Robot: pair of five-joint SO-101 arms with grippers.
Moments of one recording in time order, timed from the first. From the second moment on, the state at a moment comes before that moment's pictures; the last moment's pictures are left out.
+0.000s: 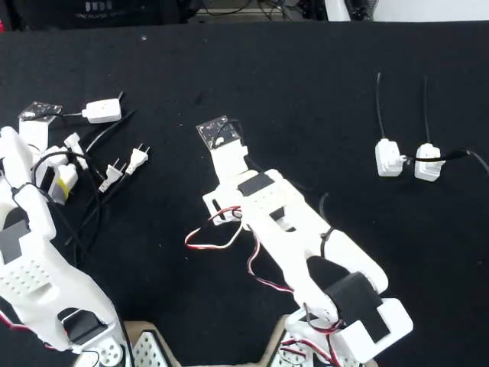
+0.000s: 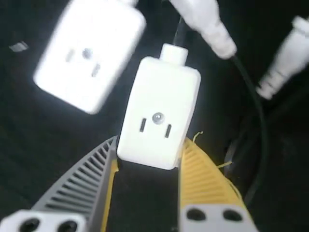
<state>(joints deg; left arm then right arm) -37.9 19.3 0.7 70.0 -45.7 -30.1 -7.0 42.7 43.6 -5.2</state>
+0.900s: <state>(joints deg) -39.3 12.1 8.7 79.5 -55.3 -29.5 -7.0 42.7 43.6 -5.2</state>
